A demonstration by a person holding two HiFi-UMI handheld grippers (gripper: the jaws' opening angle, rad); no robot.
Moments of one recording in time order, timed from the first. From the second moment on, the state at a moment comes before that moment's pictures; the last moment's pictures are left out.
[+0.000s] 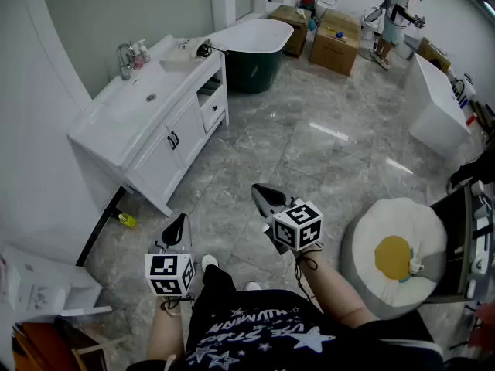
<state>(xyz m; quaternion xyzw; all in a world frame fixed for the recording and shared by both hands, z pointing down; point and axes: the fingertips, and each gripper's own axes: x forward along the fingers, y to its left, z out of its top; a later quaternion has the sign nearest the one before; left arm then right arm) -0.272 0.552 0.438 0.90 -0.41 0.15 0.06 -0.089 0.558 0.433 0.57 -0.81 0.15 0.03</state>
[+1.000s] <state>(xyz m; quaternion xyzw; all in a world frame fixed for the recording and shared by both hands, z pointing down) -0.260 0.486 0.460 0.90 -0.41 0.15 0.05 -0.080 0.508 0.468 0.56 -0.80 0.19 0.03</state>
